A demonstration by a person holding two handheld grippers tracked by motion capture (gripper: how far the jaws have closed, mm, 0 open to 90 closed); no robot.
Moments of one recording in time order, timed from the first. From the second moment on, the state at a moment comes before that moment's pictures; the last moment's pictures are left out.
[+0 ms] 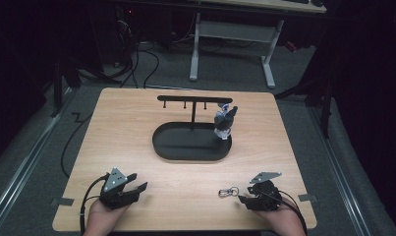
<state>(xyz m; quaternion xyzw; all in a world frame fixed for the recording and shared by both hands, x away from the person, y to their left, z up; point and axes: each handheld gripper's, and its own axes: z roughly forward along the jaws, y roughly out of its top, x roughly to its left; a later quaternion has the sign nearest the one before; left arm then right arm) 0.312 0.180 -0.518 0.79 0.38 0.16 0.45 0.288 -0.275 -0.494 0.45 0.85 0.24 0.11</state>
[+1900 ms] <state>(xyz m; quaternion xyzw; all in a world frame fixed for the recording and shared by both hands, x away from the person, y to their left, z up) 0.313 0.170 -0.529 0.82 0.36 0.15 0.42 0.326 -0.232 -0.476 0.37 0.92 0.11 0.00</state>
